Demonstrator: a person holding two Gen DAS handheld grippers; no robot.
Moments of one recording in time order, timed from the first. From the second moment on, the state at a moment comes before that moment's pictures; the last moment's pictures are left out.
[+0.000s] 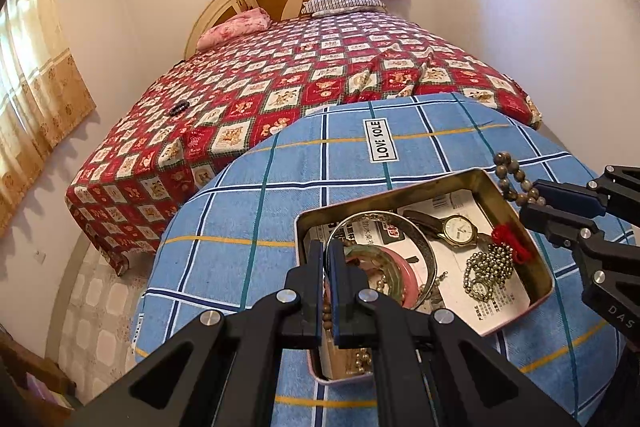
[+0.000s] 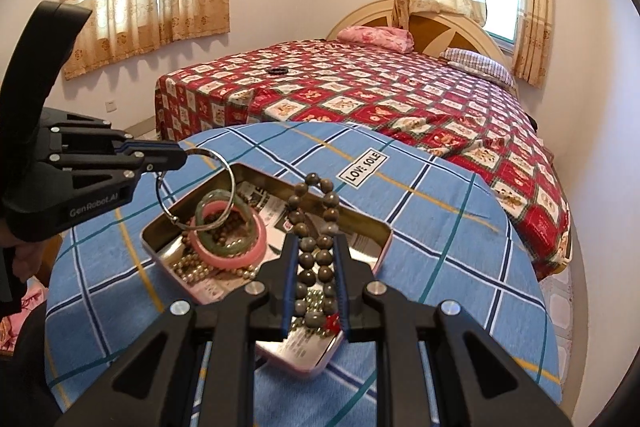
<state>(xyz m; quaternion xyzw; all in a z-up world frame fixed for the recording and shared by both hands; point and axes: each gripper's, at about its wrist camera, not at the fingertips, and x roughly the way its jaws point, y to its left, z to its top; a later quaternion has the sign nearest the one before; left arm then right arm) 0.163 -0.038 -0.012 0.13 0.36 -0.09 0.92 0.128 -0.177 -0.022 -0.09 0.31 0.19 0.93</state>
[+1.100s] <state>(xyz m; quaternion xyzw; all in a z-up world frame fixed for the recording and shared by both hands) 0.170 -0.042 -0.034 0.14 0.38 -0.08 0.91 0.145 -0.173 -0.050 -0.09 0.33 0.17 0.92</state>
